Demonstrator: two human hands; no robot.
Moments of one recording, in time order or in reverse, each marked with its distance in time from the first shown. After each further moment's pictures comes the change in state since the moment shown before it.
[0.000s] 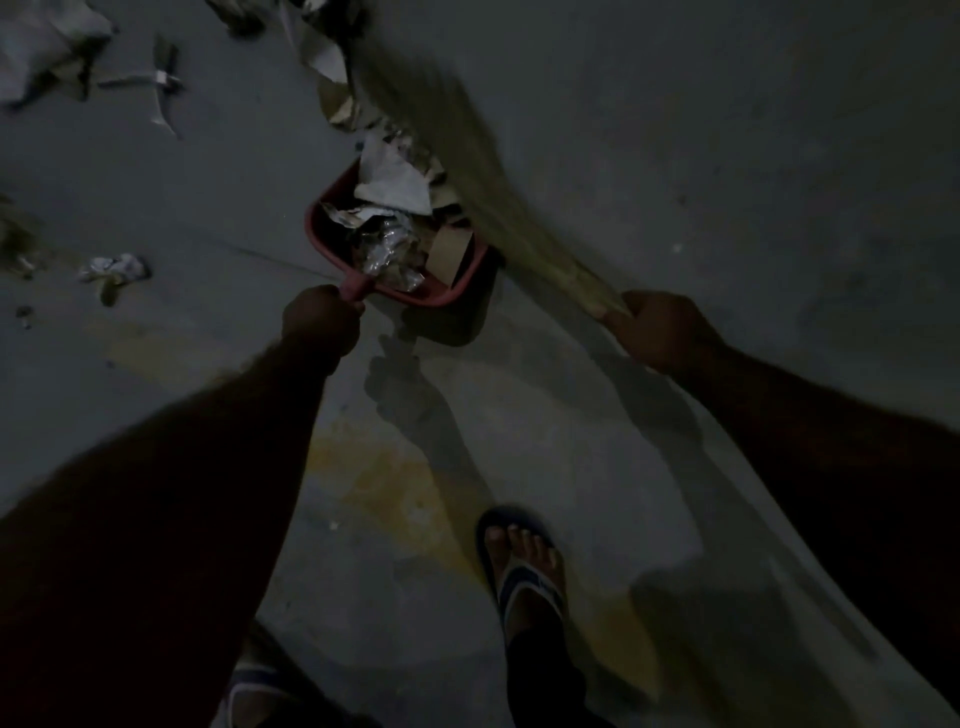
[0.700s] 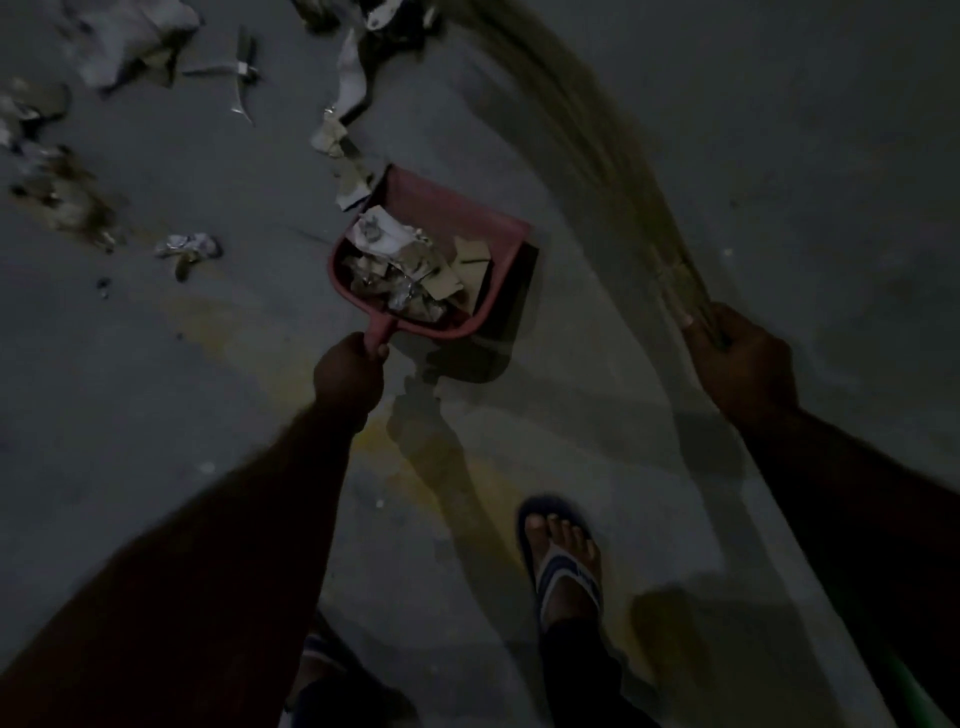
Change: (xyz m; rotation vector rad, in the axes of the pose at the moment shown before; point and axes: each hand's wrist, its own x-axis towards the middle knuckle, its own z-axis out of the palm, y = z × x) left_hand -0.059 -0.074 0.002 -0.281 -0.010 -0.068; right_hand -0.059 -0.002 0.027 0.209 0.453 0.026
